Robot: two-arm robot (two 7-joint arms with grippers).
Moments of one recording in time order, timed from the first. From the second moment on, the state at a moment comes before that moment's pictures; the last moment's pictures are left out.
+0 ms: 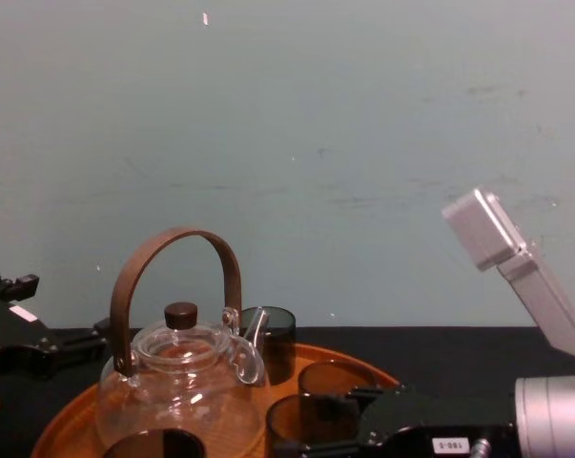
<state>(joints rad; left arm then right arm) -0.20 0.60 0.45 -1.41 -0.25 -0.12 0.03 0.51 0.37 -0.68 -1.11 0.43 0.05 0.75</state>
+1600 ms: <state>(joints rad) -0.20 0.60 0.45 -1.41 -0.25 -0.12 0.03 0.52 0.35 -0.68 -1.08 0.42 0.05 0.74</state>
